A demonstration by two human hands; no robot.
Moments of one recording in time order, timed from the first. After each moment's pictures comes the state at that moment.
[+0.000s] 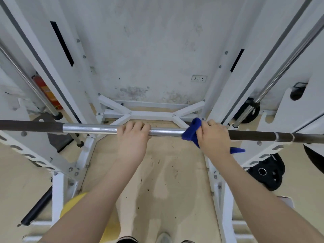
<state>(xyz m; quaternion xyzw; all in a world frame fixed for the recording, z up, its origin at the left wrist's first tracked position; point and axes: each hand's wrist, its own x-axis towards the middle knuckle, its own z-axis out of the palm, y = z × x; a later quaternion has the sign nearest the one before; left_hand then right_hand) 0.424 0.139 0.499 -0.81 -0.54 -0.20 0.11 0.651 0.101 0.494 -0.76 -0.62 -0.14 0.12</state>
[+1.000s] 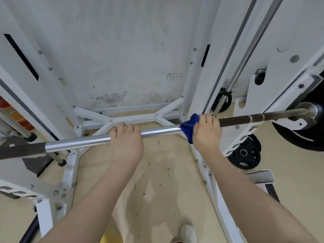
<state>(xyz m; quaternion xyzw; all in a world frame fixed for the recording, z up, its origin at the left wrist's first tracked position) 0.429 0.141 0.512 -0.84 -0.54 -0.09 0.03 0.651 0.087 0.478 -0.85 -0.51 -0.12 0.07</state>
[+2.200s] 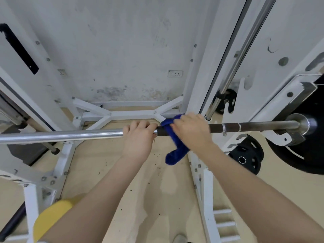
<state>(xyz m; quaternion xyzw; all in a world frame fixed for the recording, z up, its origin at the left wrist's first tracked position) 0.579 0.100 0.515 -0.84 -0.52 -0.16 -0.05 0.746 0.075 0.527 -0.71 -0.69 -0.11 -0.01</state>
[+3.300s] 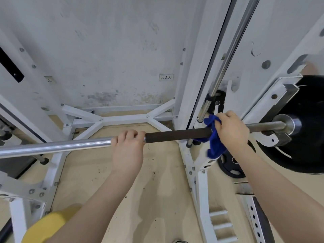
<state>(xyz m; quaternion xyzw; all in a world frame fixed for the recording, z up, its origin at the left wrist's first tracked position) 0.588 0.095 0.504 -0.83 -0.52 -0.19 0.04 0.864 0.045 0.520 -0.86 -0.48 -0.07 0.13</state>
